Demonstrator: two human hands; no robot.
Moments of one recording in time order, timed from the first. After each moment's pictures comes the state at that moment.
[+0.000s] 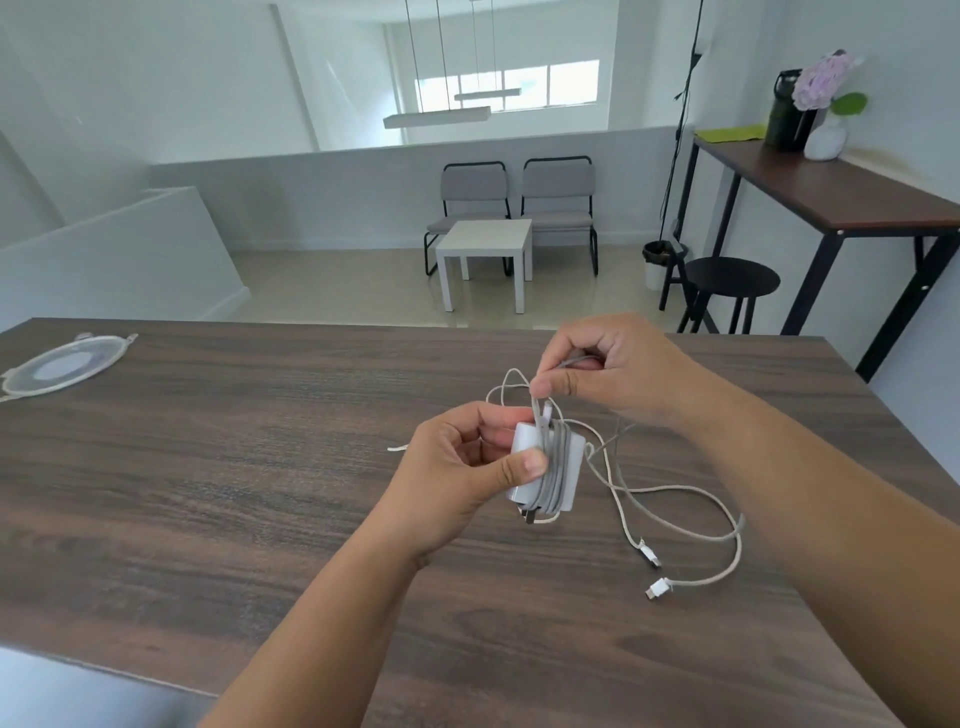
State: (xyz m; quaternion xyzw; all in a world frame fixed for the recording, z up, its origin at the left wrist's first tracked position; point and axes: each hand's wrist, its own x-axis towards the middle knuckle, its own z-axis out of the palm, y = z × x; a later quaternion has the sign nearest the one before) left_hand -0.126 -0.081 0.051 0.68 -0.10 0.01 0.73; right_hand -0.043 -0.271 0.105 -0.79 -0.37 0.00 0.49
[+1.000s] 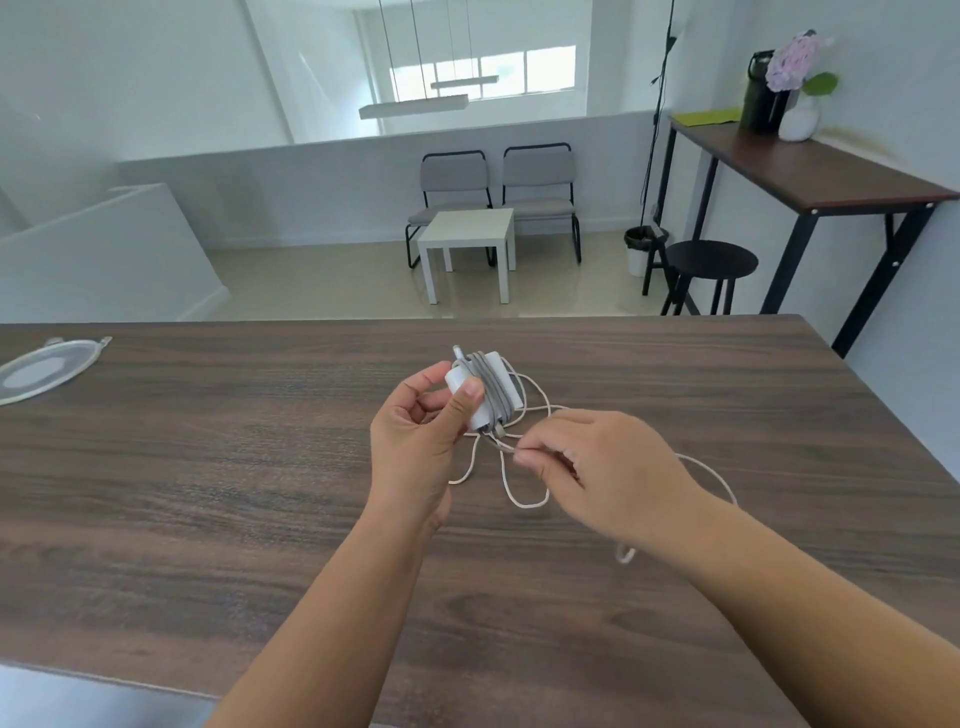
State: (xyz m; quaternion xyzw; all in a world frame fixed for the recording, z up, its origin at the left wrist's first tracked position) left_hand -0.103 -0.089 0.038 0.56 0.06 0.16 0.81; right_hand -0.108 -0.262 0.043 -0.88 -0.33 -0.20 0.28
